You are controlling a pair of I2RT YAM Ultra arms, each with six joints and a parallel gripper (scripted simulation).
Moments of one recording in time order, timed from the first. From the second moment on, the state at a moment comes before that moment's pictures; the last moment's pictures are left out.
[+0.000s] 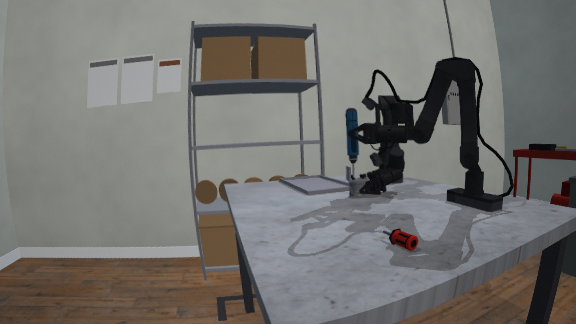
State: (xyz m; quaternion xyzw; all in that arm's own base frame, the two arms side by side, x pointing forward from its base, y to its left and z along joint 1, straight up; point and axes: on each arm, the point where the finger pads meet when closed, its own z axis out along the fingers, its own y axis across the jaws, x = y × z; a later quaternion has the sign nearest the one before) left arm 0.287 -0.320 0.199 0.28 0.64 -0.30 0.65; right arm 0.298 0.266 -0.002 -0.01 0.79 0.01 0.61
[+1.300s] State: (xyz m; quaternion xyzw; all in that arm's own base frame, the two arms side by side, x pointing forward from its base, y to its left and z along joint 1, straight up) left arm 0.287 -0.320 0.198 0.28 0.64 -0.30 0.66; right arm 0.298 0.266 -0.002 -0.01 0.79 0.01 0.61
